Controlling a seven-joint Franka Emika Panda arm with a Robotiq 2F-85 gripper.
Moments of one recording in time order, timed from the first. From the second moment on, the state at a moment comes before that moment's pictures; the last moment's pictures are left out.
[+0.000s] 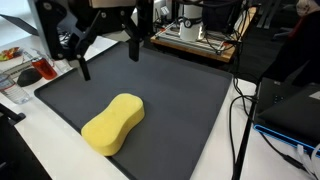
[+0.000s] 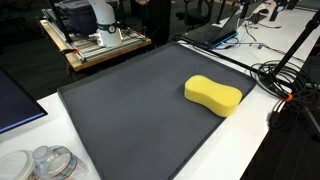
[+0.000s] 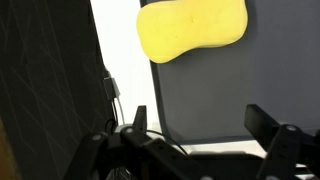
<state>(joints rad) 0.31 0.99 0.00 -0.46 -0.23 1.56 -1.09</state>
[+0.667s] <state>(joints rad) 0.33 0.98 0.00 -0.46 -0.23 1.49 -1.05</state>
